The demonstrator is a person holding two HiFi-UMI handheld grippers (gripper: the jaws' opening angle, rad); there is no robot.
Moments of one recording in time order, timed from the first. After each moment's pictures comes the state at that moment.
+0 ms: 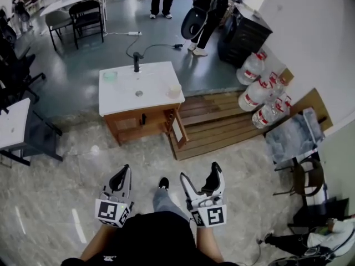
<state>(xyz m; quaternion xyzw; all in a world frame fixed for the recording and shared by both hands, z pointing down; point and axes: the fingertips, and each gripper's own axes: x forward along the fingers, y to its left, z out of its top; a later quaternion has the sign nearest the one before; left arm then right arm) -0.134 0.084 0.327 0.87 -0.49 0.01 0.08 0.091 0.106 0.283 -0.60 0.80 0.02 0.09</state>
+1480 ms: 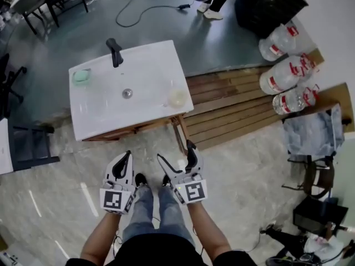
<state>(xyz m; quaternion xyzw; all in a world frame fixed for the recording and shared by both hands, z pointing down) -0.068 -0.256 0.500 0.85 -0.50 0.08 0.14 0.074 -0.262 0.513 -0.54 0.83 -0.12 -0.01</state>
